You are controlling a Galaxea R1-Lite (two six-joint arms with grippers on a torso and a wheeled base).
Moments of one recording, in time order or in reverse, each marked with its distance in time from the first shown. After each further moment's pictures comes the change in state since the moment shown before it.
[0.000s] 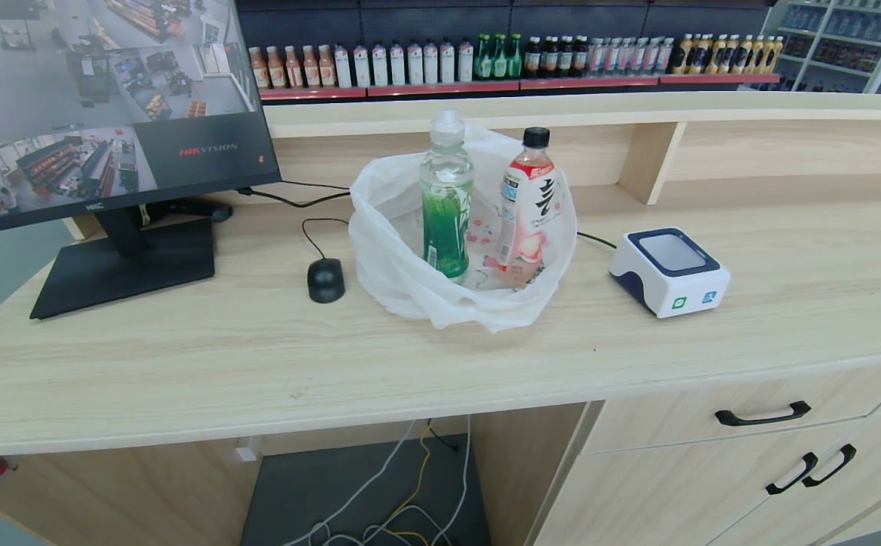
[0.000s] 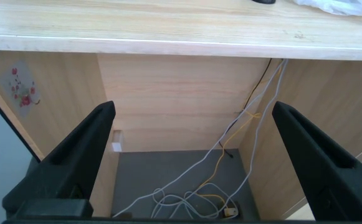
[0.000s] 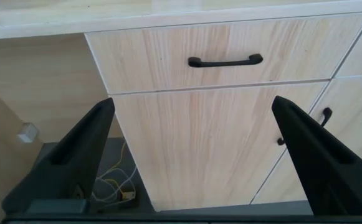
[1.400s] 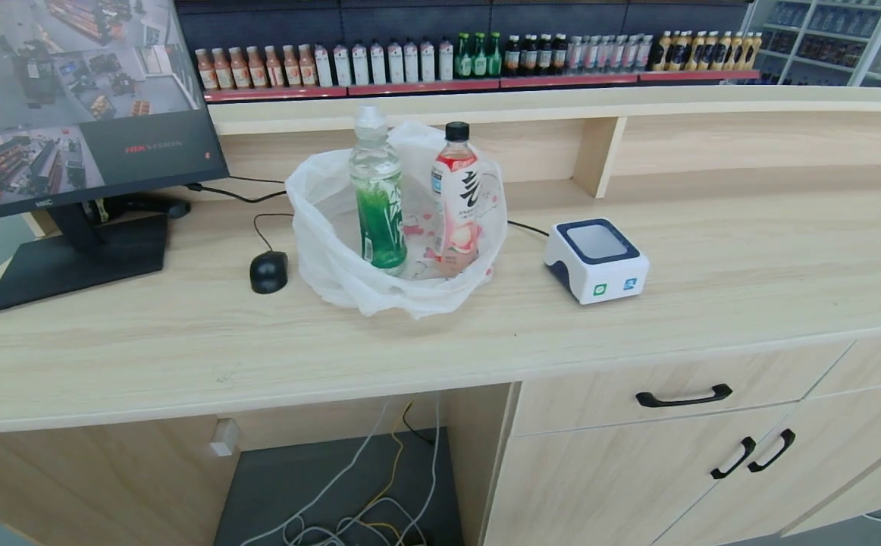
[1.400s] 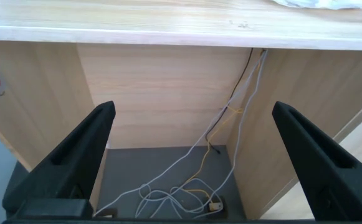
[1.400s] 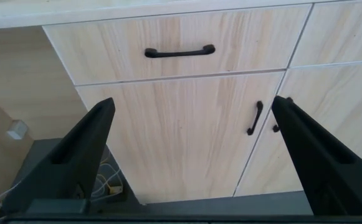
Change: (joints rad) left arm 0.000 0.000 0.000 0.000 0.000 -0.002; right arm 0.000 0.000 0.000 0.000 0.000 0.001
